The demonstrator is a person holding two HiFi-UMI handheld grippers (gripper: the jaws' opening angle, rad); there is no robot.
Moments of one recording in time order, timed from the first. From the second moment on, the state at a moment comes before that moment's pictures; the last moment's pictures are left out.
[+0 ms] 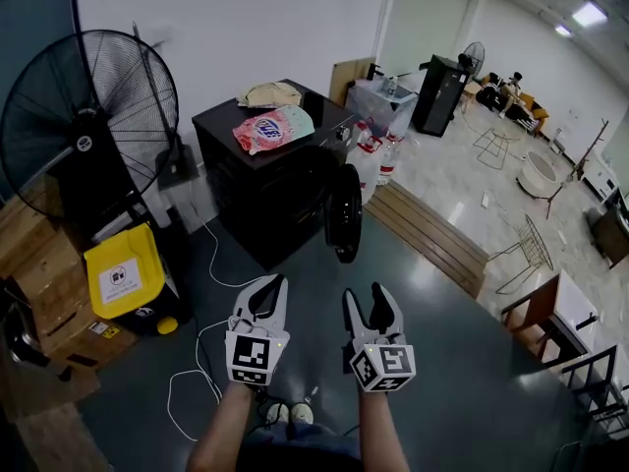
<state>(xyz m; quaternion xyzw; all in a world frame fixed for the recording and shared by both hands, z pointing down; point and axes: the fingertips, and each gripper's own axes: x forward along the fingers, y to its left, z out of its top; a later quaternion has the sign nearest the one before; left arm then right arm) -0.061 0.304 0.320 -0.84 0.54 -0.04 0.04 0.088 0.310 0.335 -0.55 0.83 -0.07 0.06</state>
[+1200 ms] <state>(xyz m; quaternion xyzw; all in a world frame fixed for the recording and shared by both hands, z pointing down) -0.067 0.055 0.376 -0.84 0.54 -0.06 0.02 0.130 0.051 0.404 -0.57 0.82 -0.08 0.04</state>
